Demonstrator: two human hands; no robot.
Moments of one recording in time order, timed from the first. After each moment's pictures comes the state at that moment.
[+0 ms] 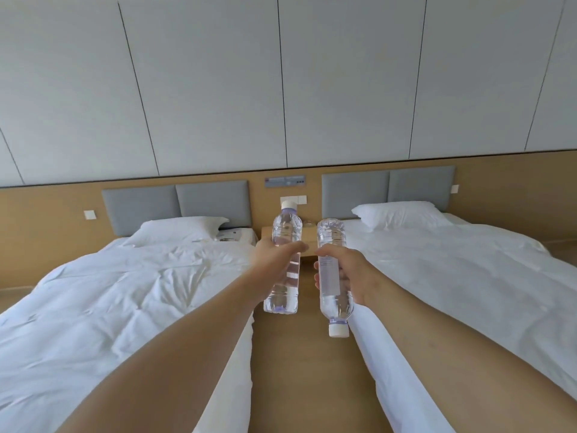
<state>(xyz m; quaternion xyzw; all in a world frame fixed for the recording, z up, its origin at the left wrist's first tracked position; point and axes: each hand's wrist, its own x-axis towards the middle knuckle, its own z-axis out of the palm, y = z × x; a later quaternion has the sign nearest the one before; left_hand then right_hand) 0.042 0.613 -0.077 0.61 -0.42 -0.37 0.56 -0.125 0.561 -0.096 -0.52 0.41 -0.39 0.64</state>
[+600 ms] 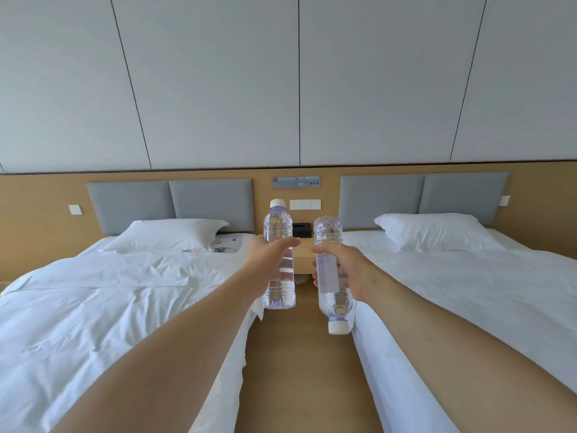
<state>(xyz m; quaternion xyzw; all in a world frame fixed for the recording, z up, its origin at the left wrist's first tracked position) 0.155 0.259 -0.074 0.62 -0.35 -0.39 0.59 -0.012 0.196 -0.085 -0.55 0.41 -0.34 0.64</state>
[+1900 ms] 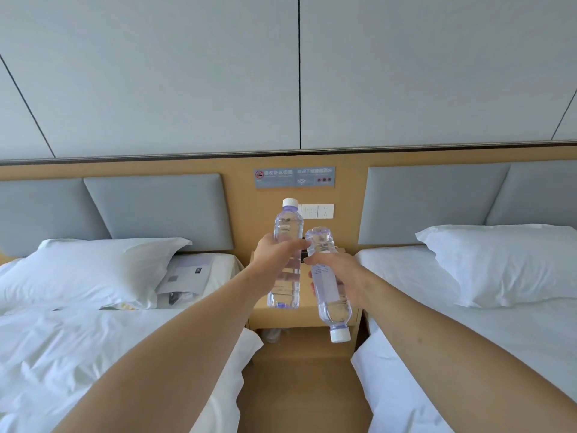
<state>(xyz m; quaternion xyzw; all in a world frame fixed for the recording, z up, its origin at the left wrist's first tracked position) 0.396 -0.456 -0.158 0.64 -0.33 -0.44 0.54 0.240 -0.513 -0.183 -0.51 0.46 -0.25 0.69</state>
